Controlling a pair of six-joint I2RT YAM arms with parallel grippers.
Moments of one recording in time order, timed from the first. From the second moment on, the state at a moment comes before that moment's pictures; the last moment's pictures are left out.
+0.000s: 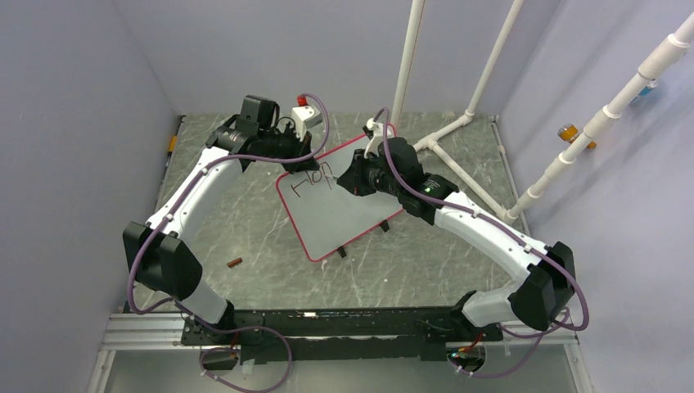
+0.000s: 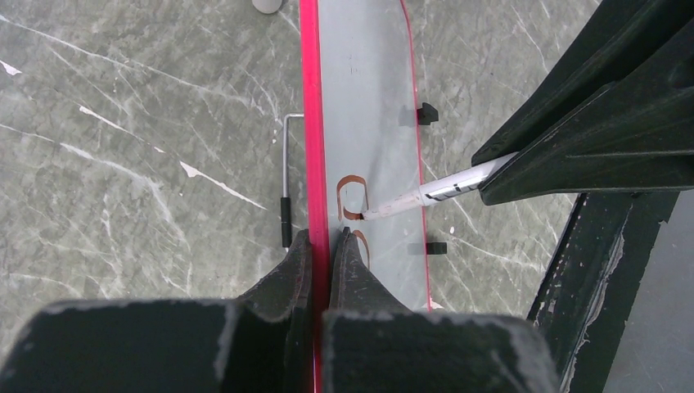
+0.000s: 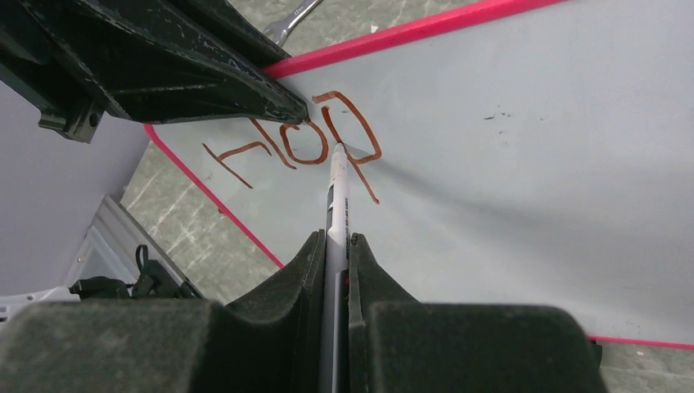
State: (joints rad) left arm -0.37 1.57 1.55 -0.71 0.65 0.30; right arm 0.73 1.36 1.19 -0.25 -0.09 0.49
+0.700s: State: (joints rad) left arm -0.38 1.57 1.55 -0.71 0.65 0.30; right arm 0.71 1.32 1.20 -0.25 -0.02 0.46
